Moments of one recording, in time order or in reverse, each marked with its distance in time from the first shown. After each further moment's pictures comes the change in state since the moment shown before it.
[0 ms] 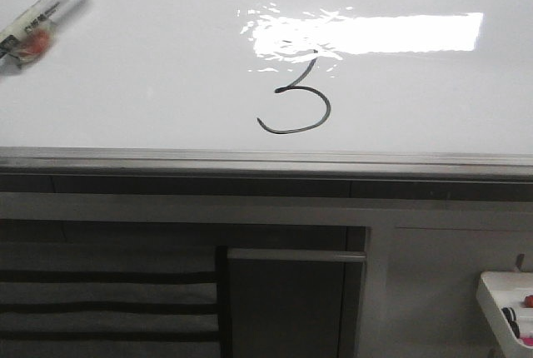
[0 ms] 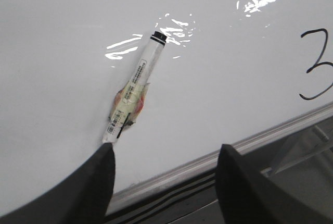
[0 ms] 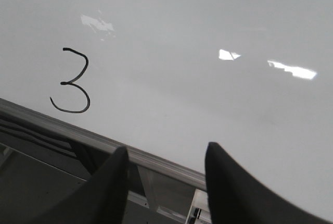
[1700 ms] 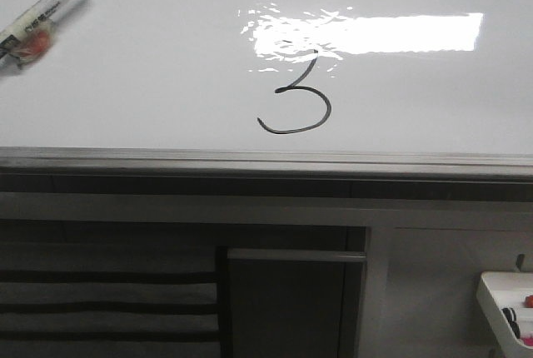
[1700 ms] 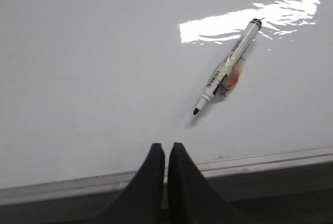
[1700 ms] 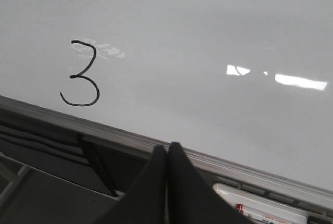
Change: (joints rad) left arm 0.060 -0.826 0.795 0.303 -0.560 -0.291; right arm -0.002 -0.146 0.187 0.072 -0.110 0.002
